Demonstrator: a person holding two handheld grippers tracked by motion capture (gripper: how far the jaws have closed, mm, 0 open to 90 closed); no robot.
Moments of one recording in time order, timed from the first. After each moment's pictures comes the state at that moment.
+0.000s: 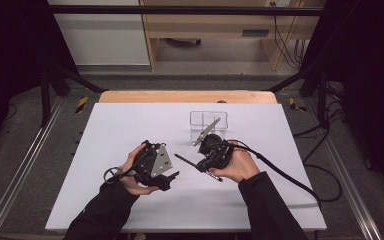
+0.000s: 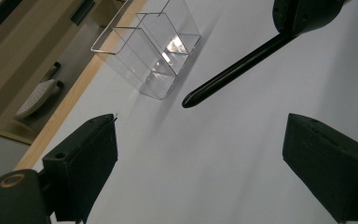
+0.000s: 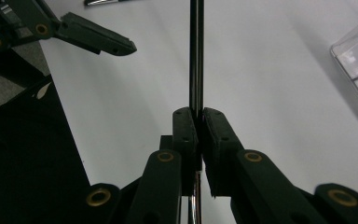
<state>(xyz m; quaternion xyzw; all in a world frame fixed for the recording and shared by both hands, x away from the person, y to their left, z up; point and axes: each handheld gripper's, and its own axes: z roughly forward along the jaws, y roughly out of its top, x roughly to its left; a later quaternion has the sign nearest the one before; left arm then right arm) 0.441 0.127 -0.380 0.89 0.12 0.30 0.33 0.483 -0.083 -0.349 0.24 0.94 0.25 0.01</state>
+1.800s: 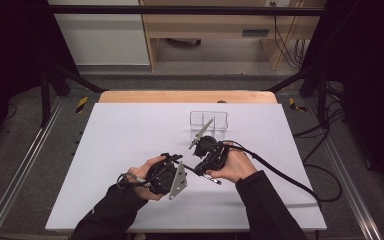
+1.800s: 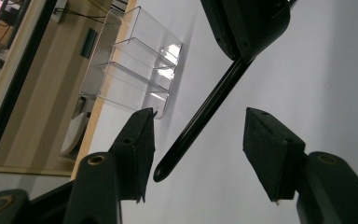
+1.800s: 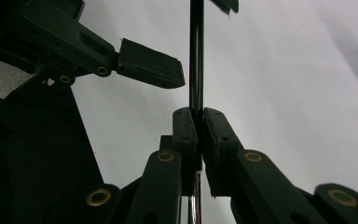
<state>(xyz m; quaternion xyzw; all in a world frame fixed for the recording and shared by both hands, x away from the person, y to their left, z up) 0.422 0.096 -0.395 0.89 0.00 0.37 0.27 0.482 -0.072 -0.350 0.22 0.95 0.22 -0.02</state>
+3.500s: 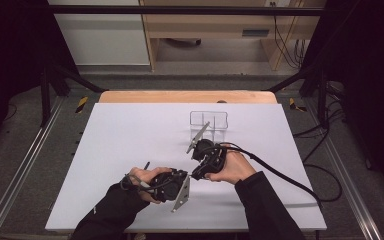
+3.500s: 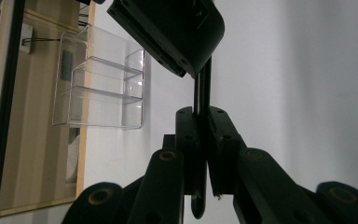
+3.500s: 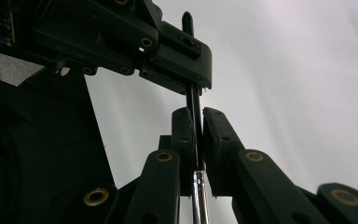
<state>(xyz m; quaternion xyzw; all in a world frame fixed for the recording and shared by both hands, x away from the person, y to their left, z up) 0.411 0.089 -0.404 0.90 -0.11 0.36 0.22 0.478 -0.067 -0.354 0.19 0.96 0.22 -0.04</state>
